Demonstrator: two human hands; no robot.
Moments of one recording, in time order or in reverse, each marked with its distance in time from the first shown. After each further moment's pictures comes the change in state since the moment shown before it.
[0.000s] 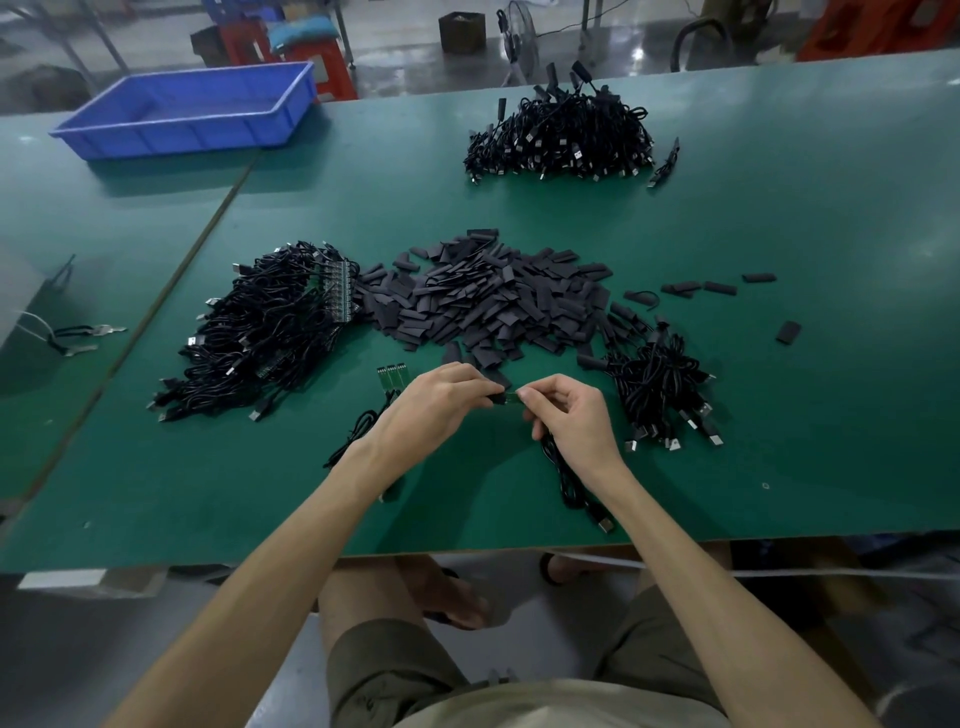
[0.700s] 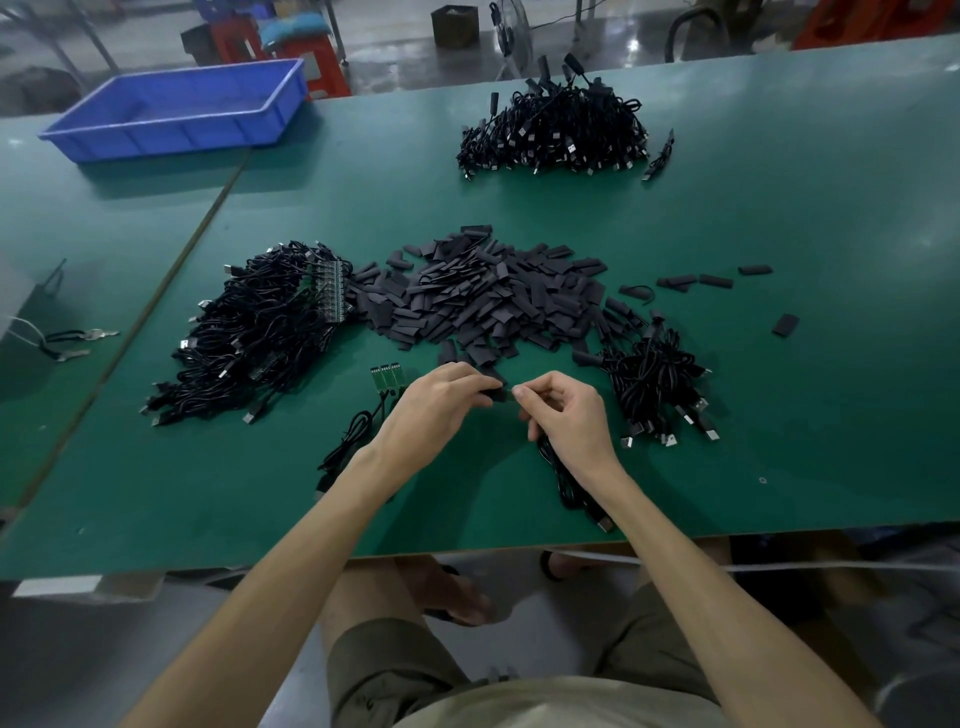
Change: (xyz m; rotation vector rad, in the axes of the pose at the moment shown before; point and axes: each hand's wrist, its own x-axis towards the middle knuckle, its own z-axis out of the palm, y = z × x) left_hand 0.001 0.004 0.010 -0.018 0.032 -0.105; right_hand -0.001 -0.001 0.001 -0.086 0.038 -0.043
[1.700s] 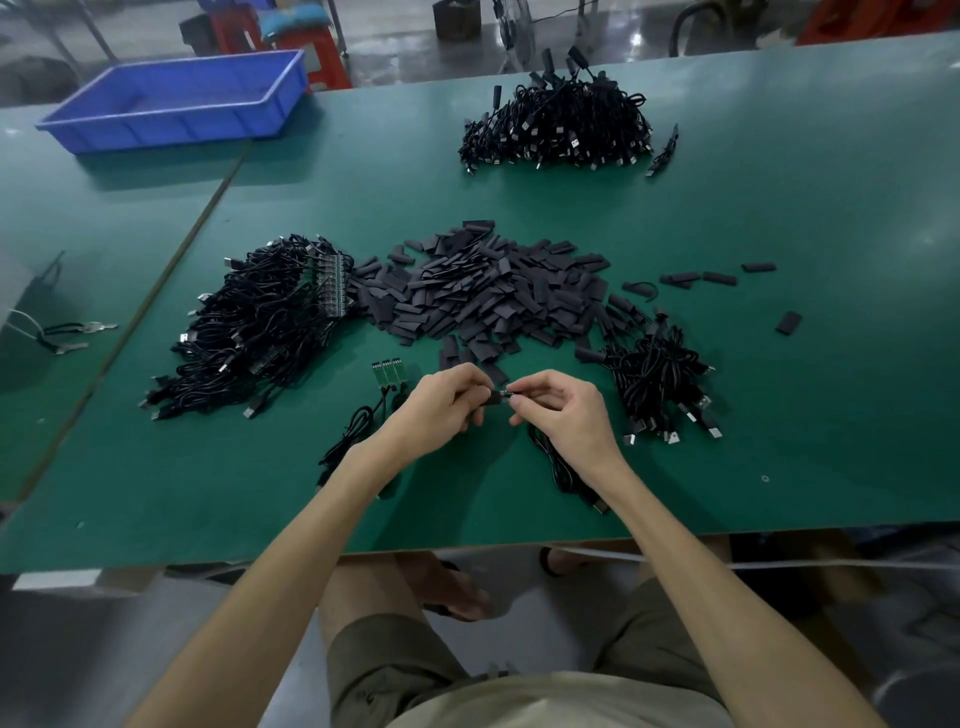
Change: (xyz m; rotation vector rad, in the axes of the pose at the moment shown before) left_hand 0.005 -0.012 0.009 -0.359 -0.202 -0.398; right_hand 0.001 -0.001 -0.003 0.084 -0.105 0.006
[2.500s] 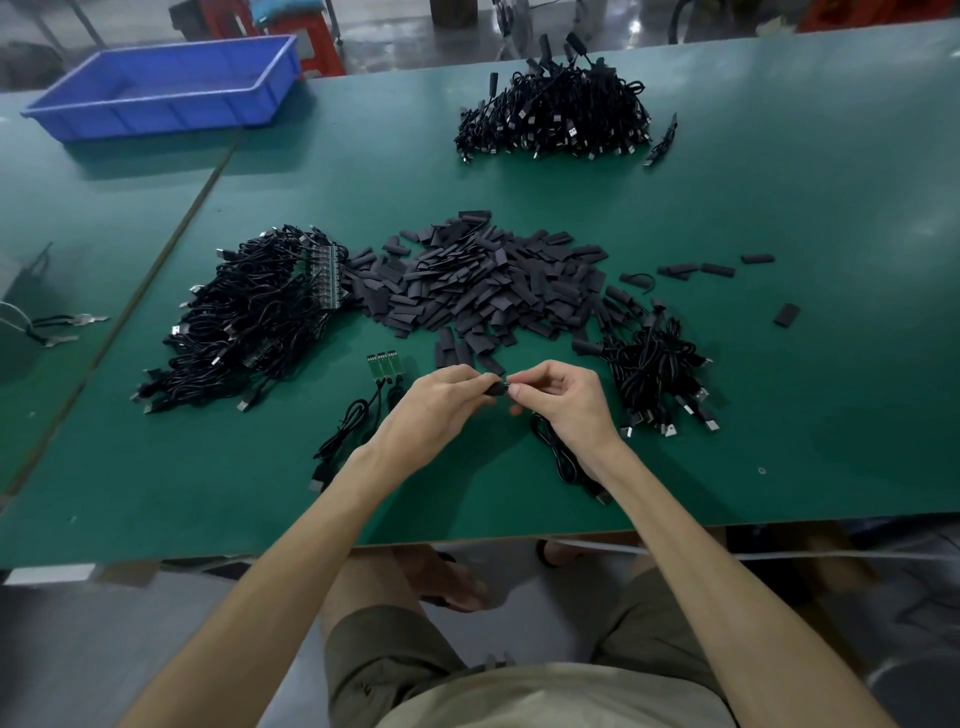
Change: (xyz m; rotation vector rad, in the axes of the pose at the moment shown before) left_hand -0.016 0.009 0.004 0.330 0.138 0.424; right_hand 0.005 0.000 -0.003 0.148 -0.010 0.089
